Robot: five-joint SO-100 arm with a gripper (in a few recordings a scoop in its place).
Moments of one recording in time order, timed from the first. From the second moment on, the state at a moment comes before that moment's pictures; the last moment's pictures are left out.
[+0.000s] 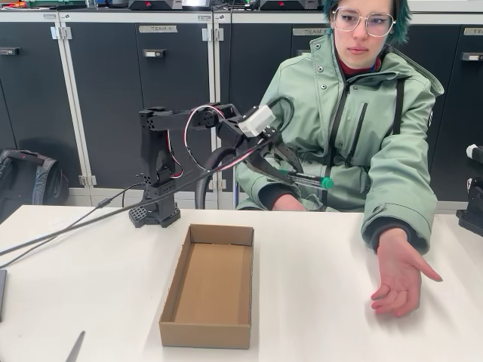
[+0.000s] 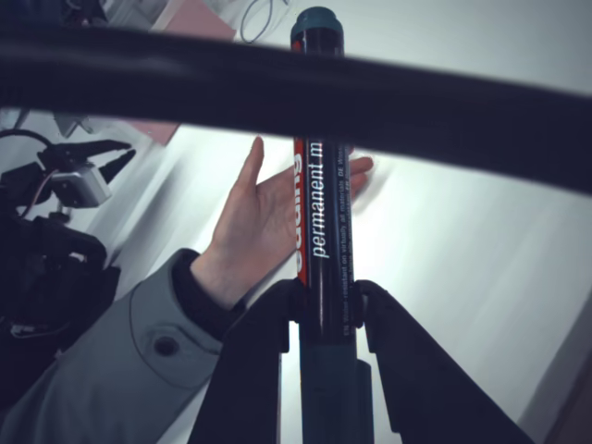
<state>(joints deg) -57.3 93.2 78.5 42.4 -56.2</state>
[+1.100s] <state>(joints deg) -63.5 57.6 56.0 24.1 -45.6</state>
